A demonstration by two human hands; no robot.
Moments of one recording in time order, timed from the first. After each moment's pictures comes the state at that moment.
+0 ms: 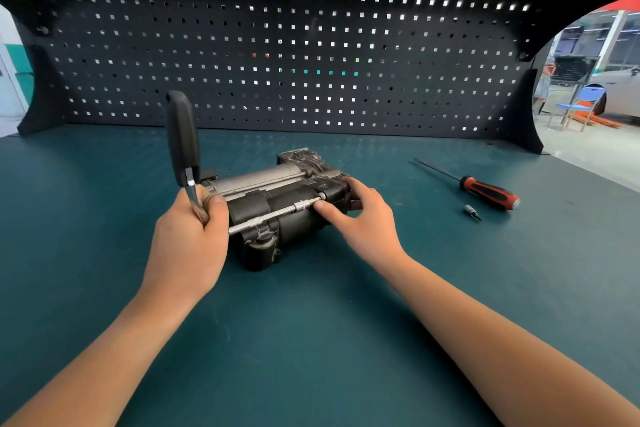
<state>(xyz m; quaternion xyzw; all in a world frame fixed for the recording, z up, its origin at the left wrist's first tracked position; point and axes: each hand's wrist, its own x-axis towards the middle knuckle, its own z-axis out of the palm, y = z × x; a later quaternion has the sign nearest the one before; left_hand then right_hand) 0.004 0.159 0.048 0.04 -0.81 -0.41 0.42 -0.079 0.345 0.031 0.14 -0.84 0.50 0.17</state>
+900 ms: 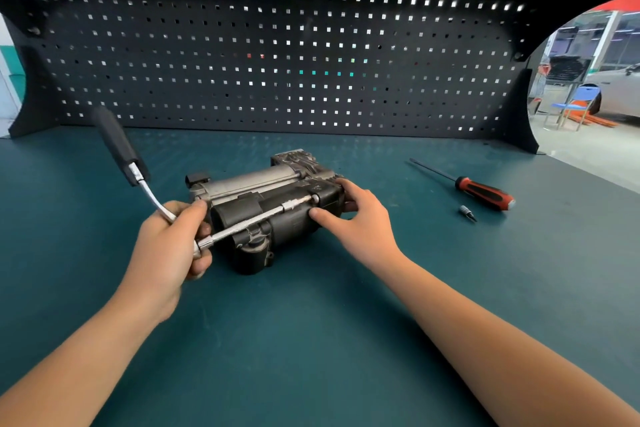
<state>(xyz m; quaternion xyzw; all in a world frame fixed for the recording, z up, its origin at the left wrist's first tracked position) -0.002 0.150 0.048 0.10 -0.66 -0.70 0.25 -0.082 0.350 0.032 0.15 -0.84 0.51 0.15</state>
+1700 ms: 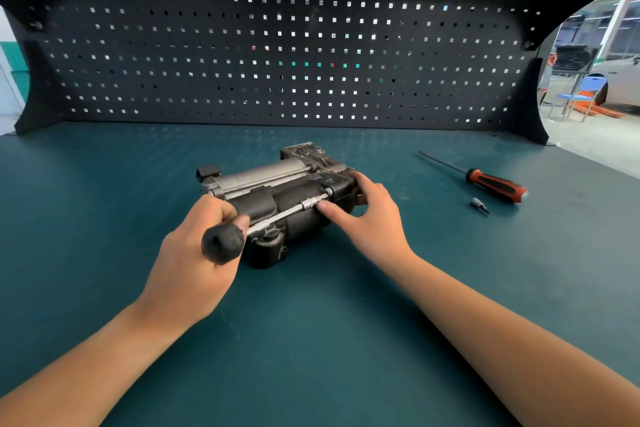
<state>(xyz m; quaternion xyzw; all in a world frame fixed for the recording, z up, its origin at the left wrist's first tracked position) 0.007 0.142 0.028 -0.14 -0.83 -0.36 0.39 -0.077 0.344 0.029 0.14 -0.84 0.50 0.17</state>
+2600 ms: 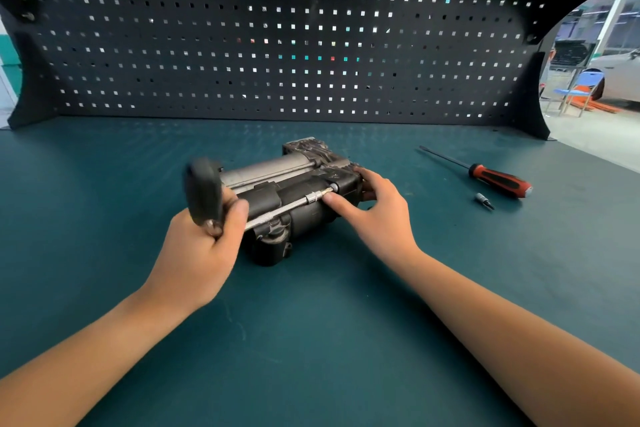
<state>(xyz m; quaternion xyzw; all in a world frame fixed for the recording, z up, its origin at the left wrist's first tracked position) -0.001 0.142 0.035 -0.12 -0.82 -0.43 0.36 -0.082 0.342 0.026 0.12 -0.83 0.50 0.21</state>
